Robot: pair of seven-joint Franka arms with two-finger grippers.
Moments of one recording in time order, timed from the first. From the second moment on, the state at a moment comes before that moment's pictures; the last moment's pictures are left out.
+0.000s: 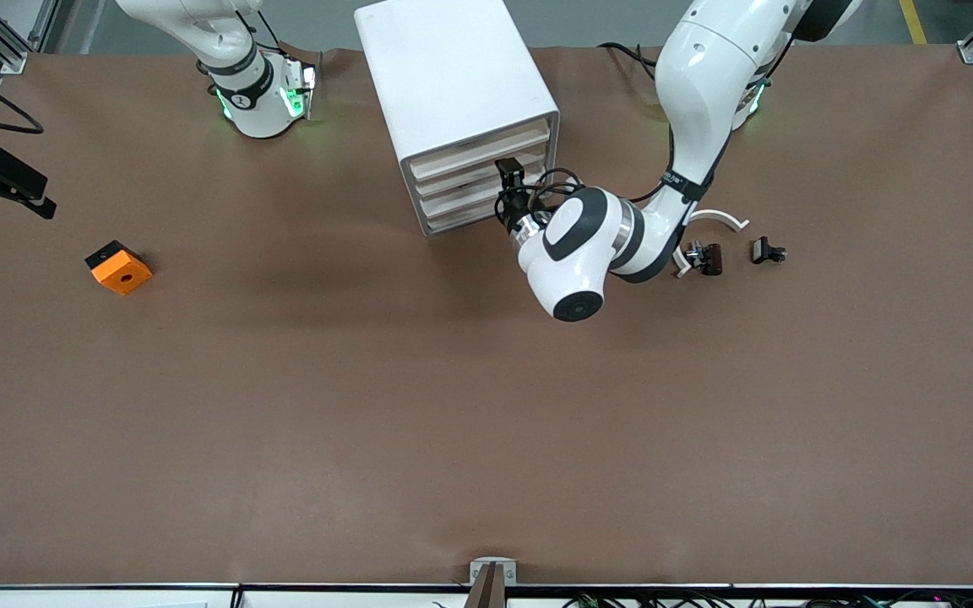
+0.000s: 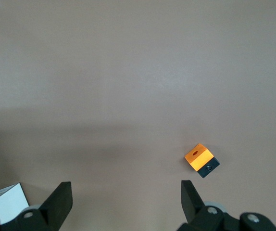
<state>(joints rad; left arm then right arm) -0.58 0.70 -0.09 -1.50 -0.81 1.40 -2.32 0.07 -0.05 -0.12 -1.55 -0.01 1.53 -0.03</state>
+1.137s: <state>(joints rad) -0.63 0.73 -0.10 -1.49 -0.88 1.32 -2.43 0.07 -0.04 -0.11 -1.54 -0.01 1.58 -0.03</state>
